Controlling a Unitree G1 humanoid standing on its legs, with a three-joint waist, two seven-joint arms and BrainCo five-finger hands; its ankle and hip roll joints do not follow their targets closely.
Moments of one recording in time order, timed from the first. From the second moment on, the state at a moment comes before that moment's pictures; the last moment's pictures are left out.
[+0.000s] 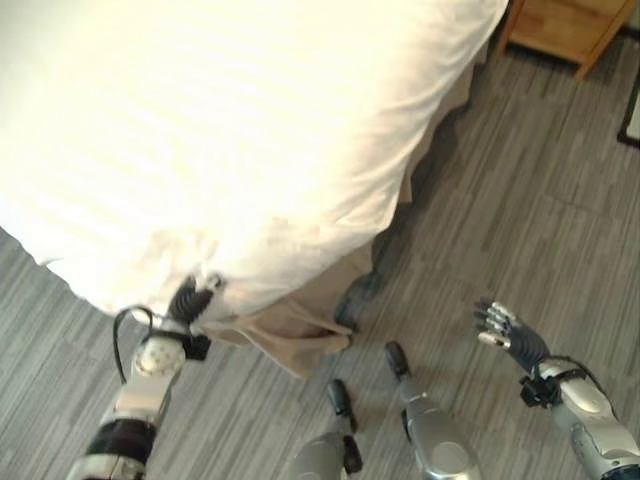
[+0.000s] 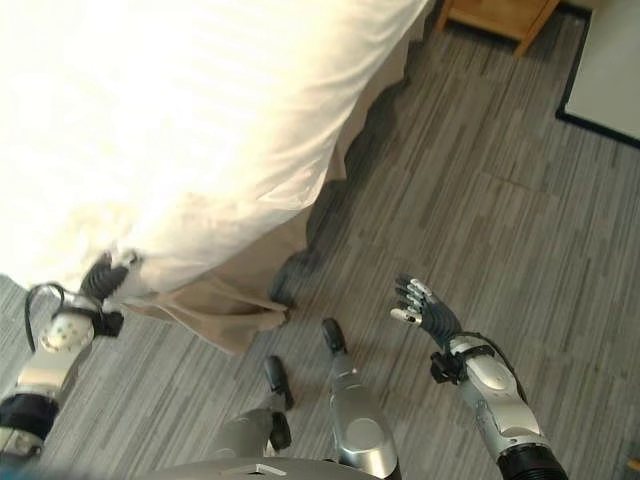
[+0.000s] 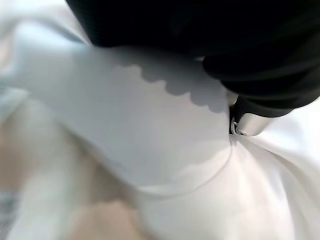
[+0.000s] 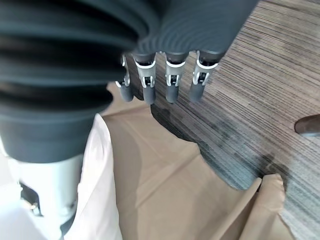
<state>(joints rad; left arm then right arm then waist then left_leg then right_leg) -0.04 0.58 -0.04 0.53 -0.14 -0.16 0.01 0.12 -0.56 0.12 0.26 0.54 -0.10 0.27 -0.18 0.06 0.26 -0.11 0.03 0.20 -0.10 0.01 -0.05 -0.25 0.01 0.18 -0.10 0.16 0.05</state>
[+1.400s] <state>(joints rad) 0.49 0.51 -0.59 0.62 0.35 -0.15 -0.69 0.17 -0.55 0.17 0.37 0.47 -0.05 0.33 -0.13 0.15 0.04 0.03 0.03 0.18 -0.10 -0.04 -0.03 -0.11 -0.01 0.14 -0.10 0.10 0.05</state>
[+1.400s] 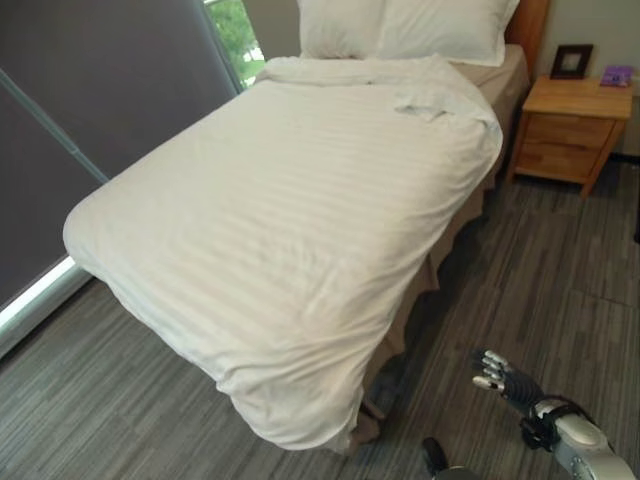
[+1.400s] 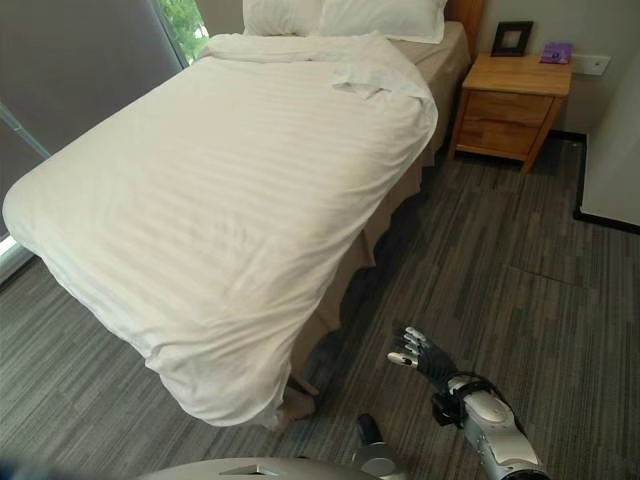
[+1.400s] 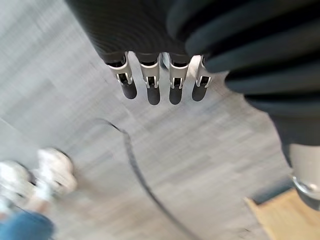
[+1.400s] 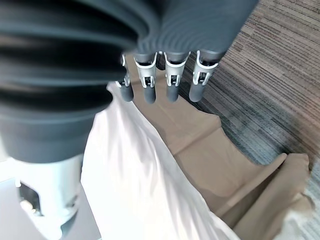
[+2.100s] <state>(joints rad) 0.18 0.48 -0.01 0.01 -0.80 -0.17 -0.35 0.25 -0.52 0.21 0.35 0.46 -0.10 0.38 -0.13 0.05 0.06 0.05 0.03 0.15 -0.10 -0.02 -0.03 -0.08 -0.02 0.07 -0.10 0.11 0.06</state>
